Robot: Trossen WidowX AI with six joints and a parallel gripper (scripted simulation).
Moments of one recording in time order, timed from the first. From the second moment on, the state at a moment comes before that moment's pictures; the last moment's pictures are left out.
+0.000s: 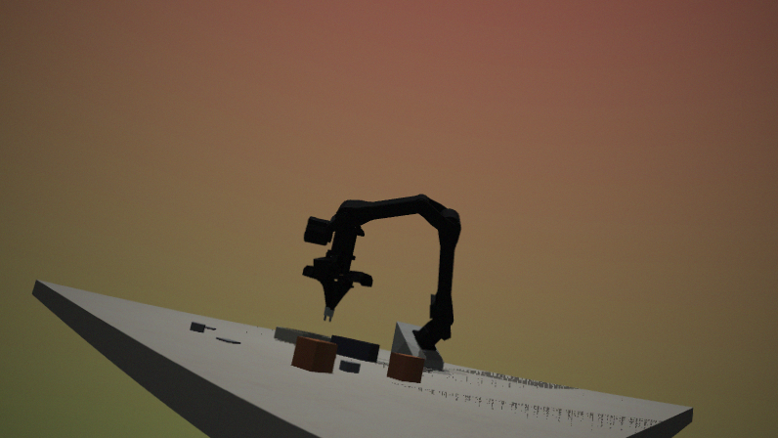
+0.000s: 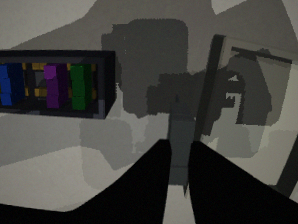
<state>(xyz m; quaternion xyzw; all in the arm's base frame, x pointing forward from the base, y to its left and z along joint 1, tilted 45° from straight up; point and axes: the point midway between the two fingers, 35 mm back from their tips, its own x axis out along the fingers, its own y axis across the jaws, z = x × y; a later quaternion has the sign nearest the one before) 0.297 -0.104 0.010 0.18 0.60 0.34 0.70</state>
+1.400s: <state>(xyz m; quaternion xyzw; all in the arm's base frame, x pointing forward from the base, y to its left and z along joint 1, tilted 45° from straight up) 0.295 -0.137 -0.072 0.17 0.60 0.34 0.70</state>
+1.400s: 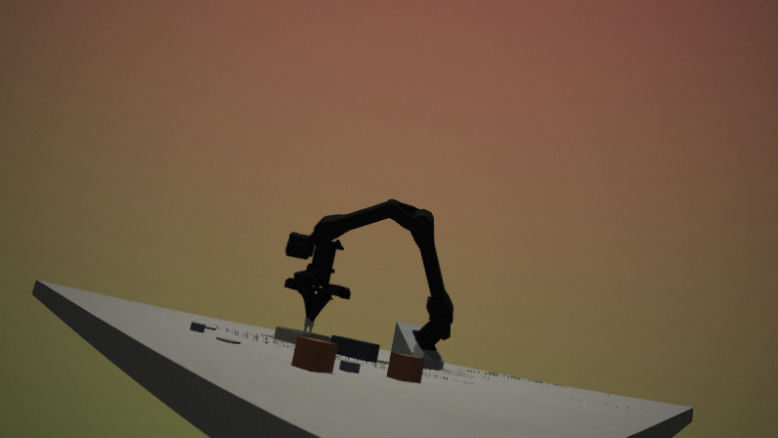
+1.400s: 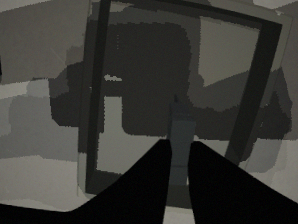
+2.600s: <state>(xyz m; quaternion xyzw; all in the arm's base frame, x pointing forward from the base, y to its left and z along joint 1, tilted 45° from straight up) 0.293 -0.158 -0.050 0.18 0.60 0.34 0.70</state>
